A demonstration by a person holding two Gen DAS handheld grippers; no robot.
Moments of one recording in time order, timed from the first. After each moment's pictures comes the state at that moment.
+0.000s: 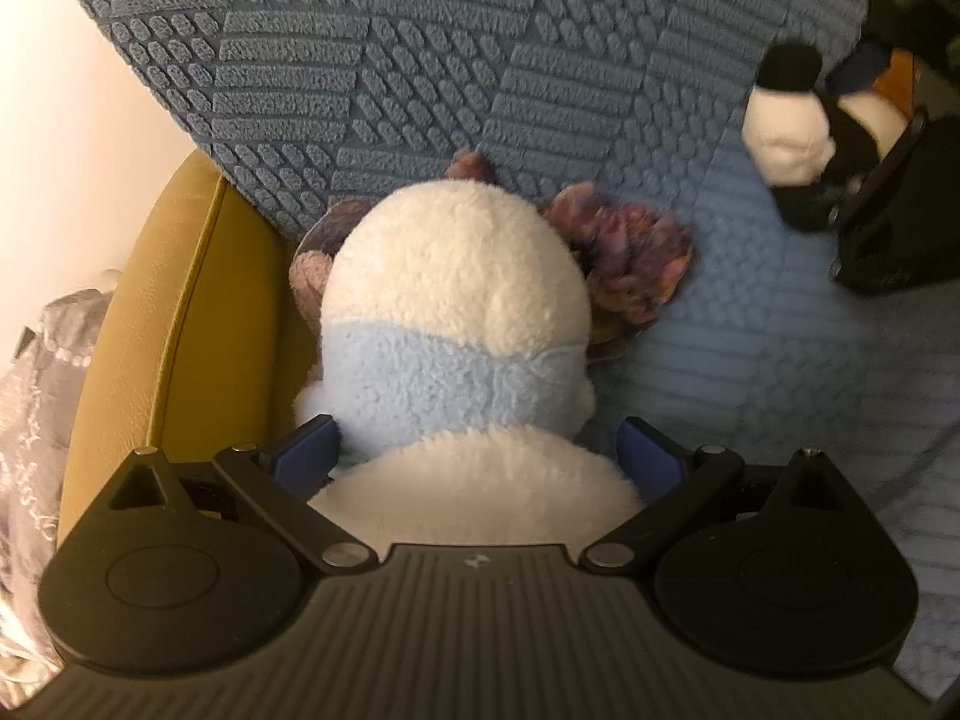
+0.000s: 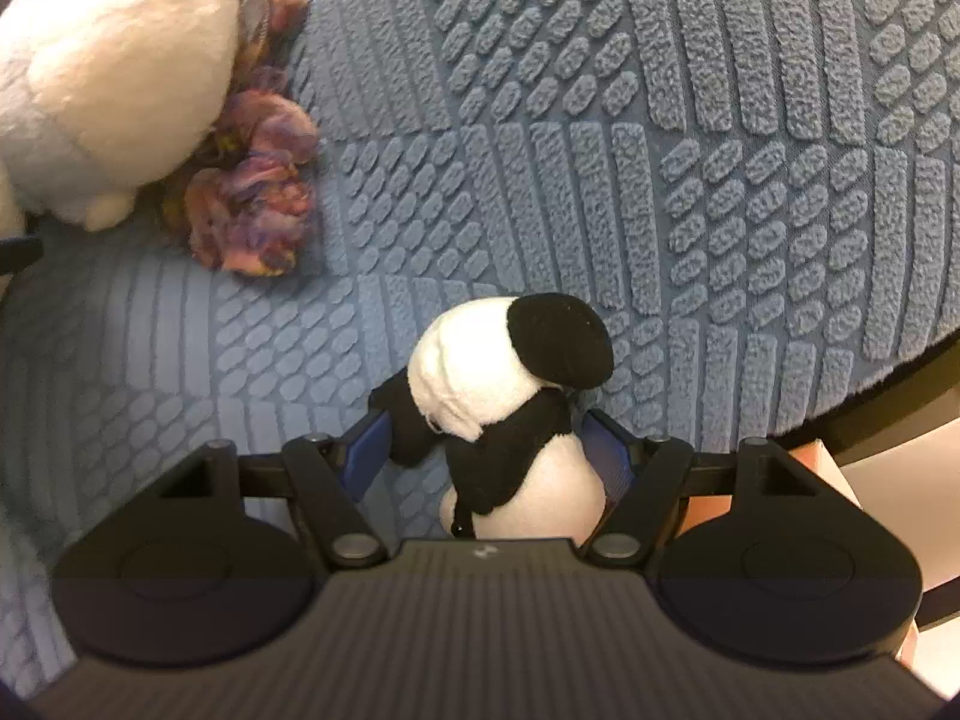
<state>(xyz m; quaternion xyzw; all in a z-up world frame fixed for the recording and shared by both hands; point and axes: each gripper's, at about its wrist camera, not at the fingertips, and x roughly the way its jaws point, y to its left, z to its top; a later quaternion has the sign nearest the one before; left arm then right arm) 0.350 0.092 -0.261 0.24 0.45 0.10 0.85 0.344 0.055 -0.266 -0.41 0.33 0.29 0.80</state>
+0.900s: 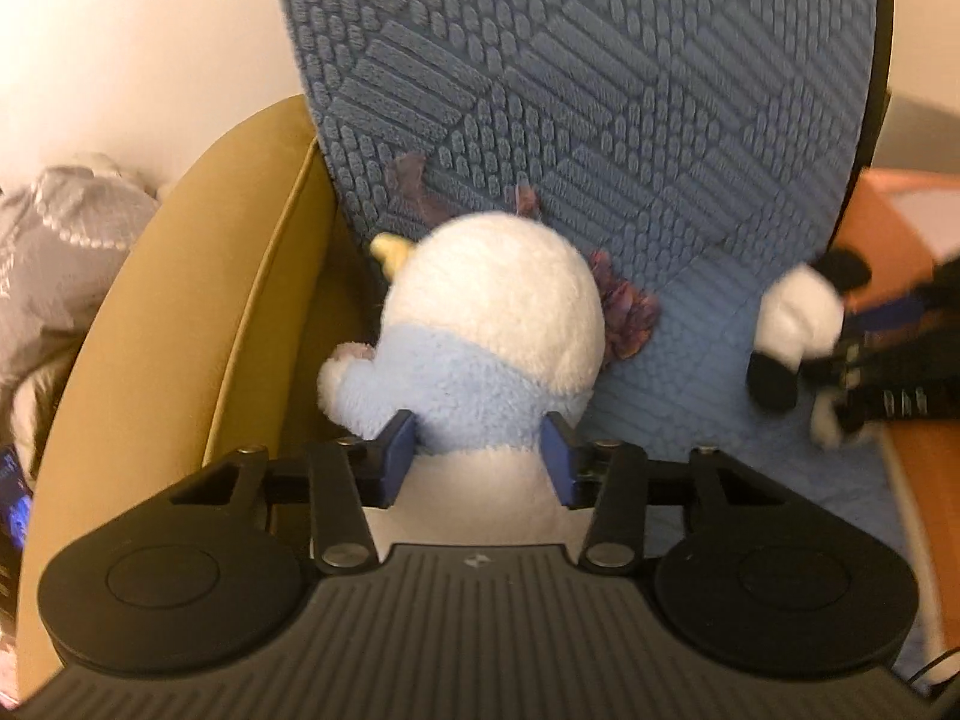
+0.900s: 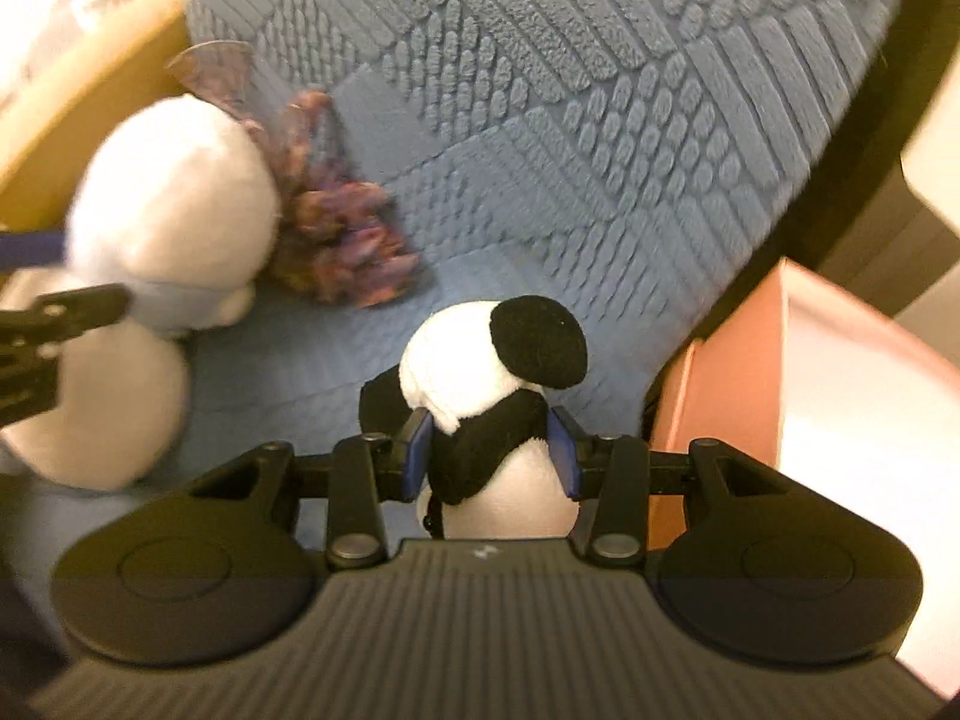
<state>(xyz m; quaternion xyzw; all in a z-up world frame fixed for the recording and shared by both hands) 0.310 0.123 -0.194 0.04 0.43 0.07 0.90 0.304 -0.004 -0.211 -0.20 0.46 0.31 0.81</state>
